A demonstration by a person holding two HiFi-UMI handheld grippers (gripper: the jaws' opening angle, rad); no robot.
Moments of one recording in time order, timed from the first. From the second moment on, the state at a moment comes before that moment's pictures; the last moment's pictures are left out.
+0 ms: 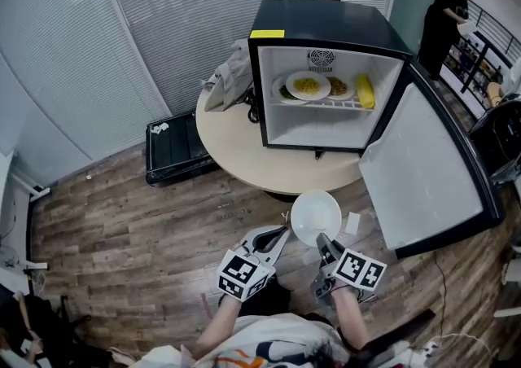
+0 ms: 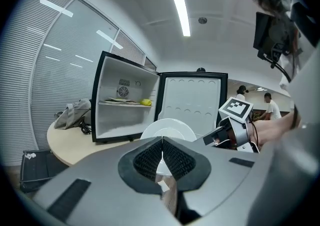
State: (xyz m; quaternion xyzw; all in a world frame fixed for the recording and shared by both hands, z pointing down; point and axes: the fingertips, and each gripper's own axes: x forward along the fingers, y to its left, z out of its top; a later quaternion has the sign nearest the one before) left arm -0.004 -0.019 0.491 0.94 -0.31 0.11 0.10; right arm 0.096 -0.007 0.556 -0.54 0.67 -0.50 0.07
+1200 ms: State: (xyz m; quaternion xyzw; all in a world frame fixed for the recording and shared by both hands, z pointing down) left arm -0.043 -0.093 0.502 0.95 -0.26 0.10 0.11; right arm 0.055 -0.080 0.563 -0.57 0.64 -0.50 0.07
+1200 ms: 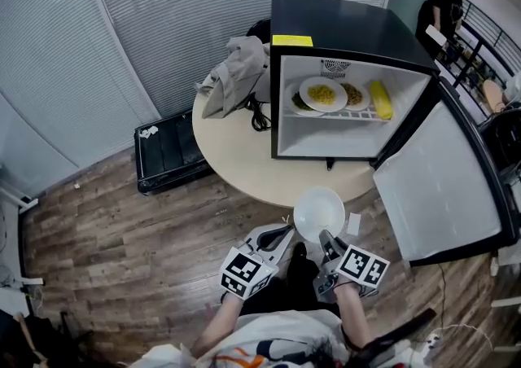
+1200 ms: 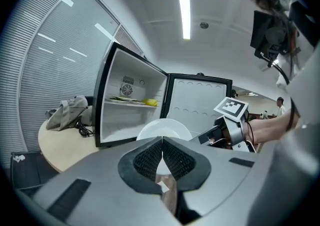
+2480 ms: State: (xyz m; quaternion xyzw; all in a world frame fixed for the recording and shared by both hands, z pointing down) left arm -0.014 -0.191 0.513 0.94 -0.29 0.13 0.12; right arm 0.090 -0.196 0.584 -0.54 0.64 -0.55 0.08
